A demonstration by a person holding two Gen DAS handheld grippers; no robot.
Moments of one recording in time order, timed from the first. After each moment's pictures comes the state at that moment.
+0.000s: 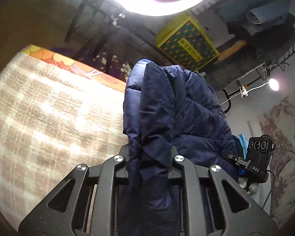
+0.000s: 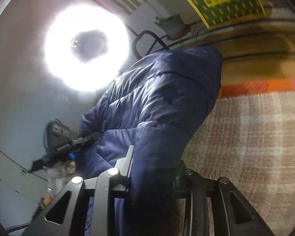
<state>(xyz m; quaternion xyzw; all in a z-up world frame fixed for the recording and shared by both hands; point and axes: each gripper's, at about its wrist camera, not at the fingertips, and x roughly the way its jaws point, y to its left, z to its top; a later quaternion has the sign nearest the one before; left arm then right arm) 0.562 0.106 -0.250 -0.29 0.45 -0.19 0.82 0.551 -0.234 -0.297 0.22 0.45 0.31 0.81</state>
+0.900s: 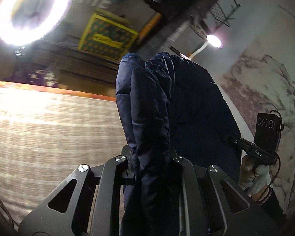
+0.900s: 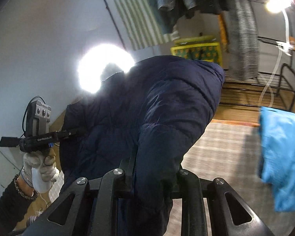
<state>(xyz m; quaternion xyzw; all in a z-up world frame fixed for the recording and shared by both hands) 0.392 -0.118 -0.076 -0.19 0.40 -0.33 0.83 0.318 -0.402 -0.093 0.08 0.37 0.22 0.90</state>
